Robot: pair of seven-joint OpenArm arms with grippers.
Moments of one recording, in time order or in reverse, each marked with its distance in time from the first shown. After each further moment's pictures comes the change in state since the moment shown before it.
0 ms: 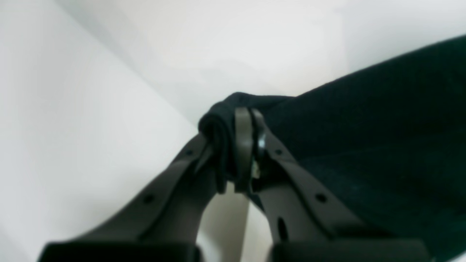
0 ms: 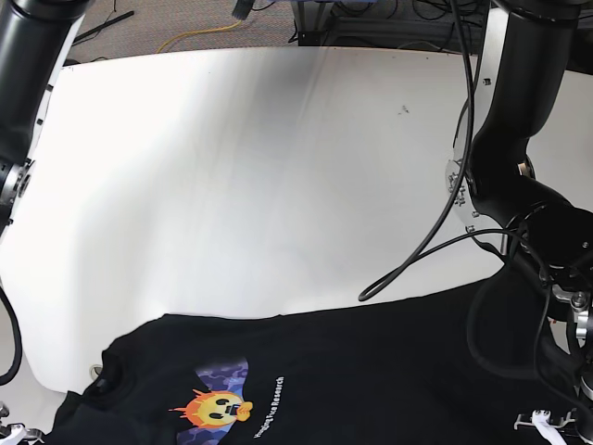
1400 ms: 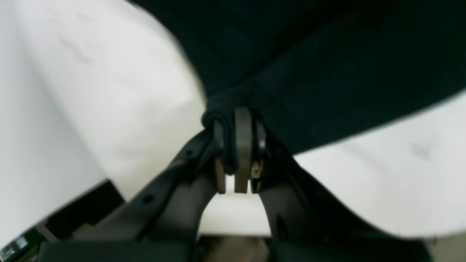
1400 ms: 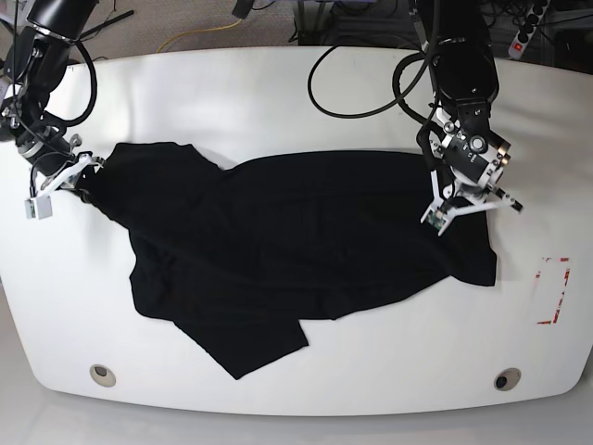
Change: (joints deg) left arm 59.3 4.9 6.1 2.6 -0.3 -0.2 15.4; right arm -73.9 -13.0 34.4 23.5 9.0 2.4 -3.6
